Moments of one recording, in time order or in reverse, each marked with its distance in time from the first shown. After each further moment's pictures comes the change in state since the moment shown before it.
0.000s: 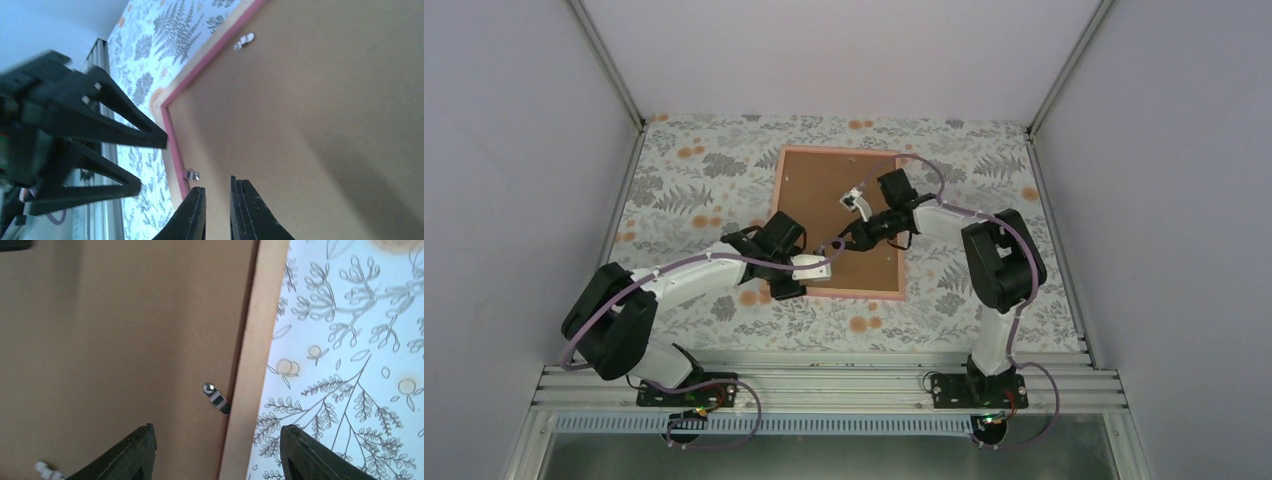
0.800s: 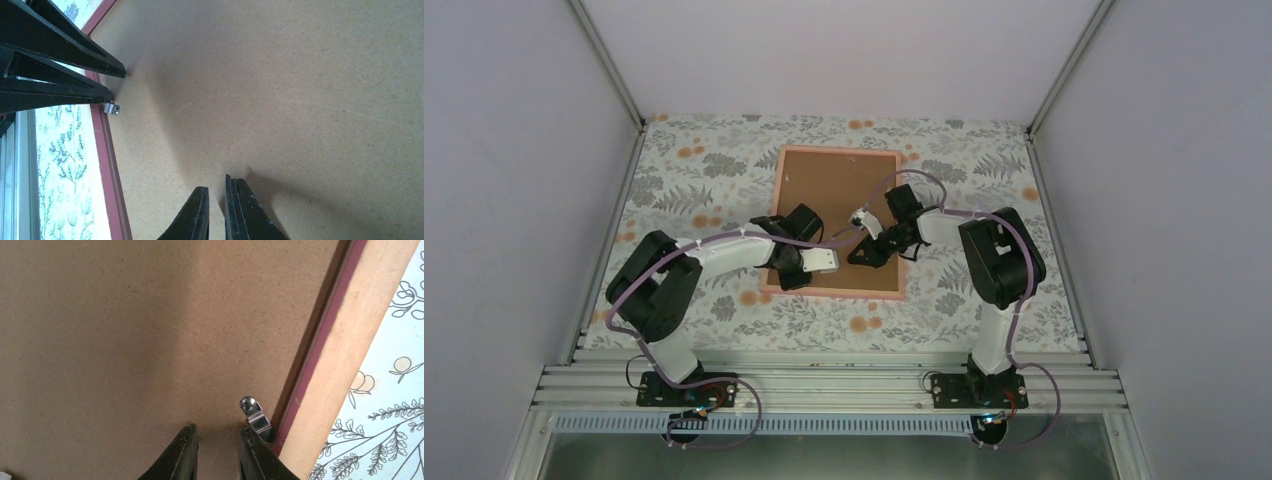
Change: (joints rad) left arm -0.003 0.266 0.154 -0.098 -0.105 -0.090; right arm -0.023 0.034 -0.104 0.011 0.150 -0.203
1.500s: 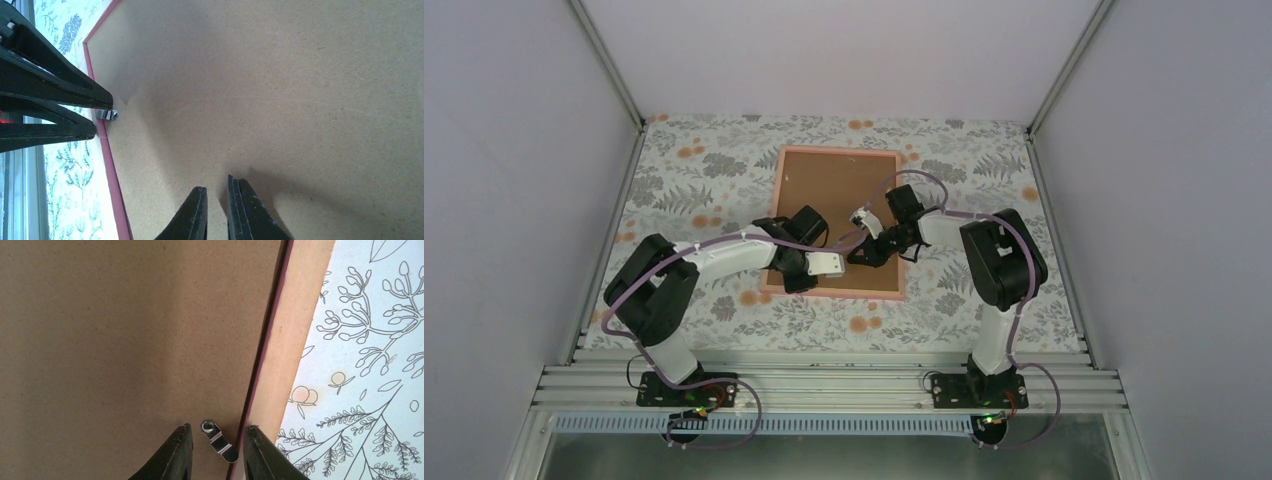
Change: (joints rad) left arm -0.039 -0.016 0.022 -0.026 0.049 0.017; right arm 0.002 -0.017 -0.020 0.033 -0.016 0.058
